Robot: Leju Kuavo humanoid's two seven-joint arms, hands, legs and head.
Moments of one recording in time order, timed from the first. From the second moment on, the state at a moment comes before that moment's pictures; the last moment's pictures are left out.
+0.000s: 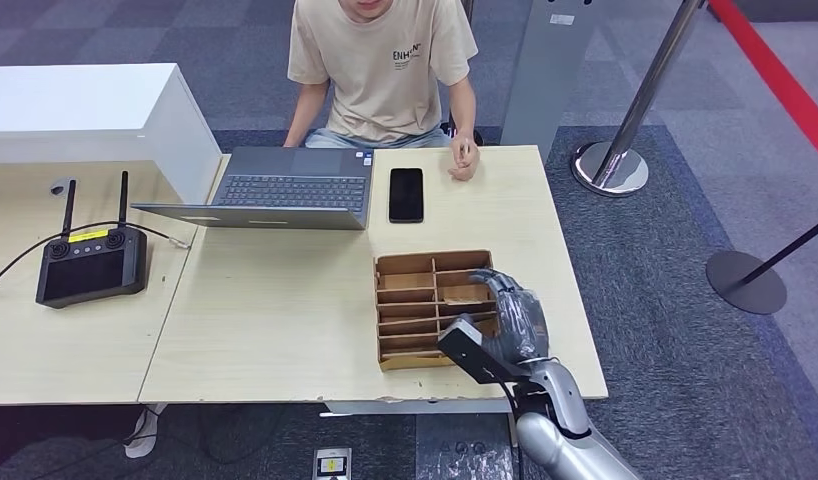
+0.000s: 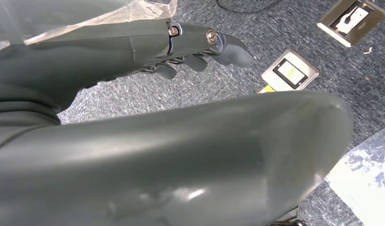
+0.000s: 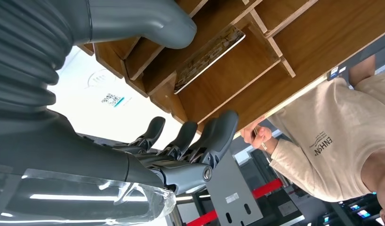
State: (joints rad) left arm -0.12 -0.02 -1.16 -0.23 0.25 0.35 0.09; right arm -0.23 -0.22 0.60 -1.32 0.75 -0.67 0.18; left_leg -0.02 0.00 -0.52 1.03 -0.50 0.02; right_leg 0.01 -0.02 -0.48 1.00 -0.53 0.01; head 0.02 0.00
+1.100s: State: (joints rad) left arm -0.13 -0.02 -1.16 -0.23 0.25 0.35 0.09; right arm -0.24 -0.23 0.60 -1.32 0.74 -0.67 0.18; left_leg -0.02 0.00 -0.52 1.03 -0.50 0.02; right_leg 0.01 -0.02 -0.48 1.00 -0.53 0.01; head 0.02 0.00
